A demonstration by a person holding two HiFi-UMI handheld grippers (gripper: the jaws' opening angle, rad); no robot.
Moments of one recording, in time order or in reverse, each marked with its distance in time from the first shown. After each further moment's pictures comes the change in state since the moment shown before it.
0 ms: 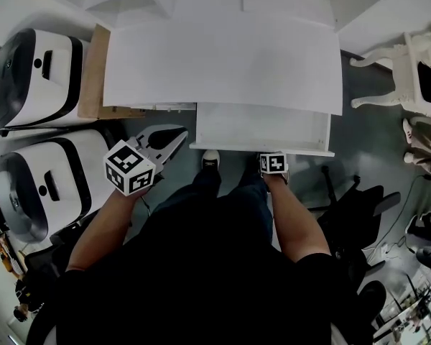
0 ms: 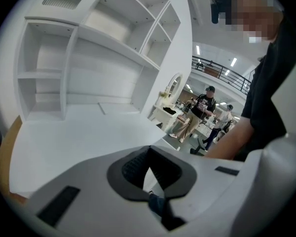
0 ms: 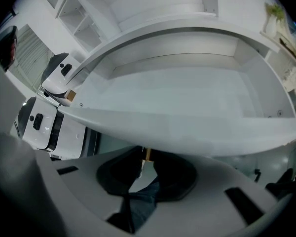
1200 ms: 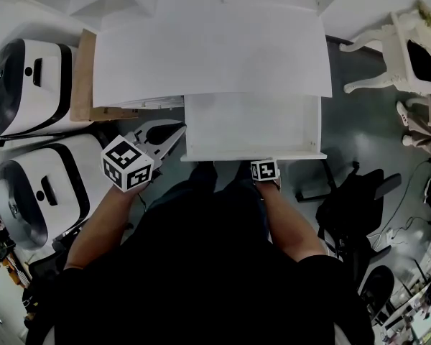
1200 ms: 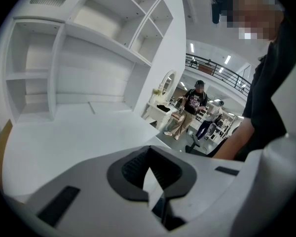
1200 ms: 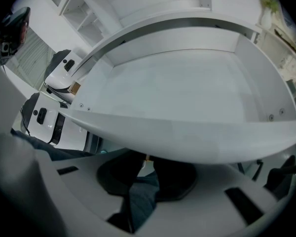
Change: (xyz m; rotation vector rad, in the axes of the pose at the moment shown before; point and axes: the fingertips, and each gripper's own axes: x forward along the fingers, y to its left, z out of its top) left arm 0.021 -0.032 -0.003 0.043 0.020 -0.058; right arm -0.008 0.018 -0.075 0.010 0.035 0.020
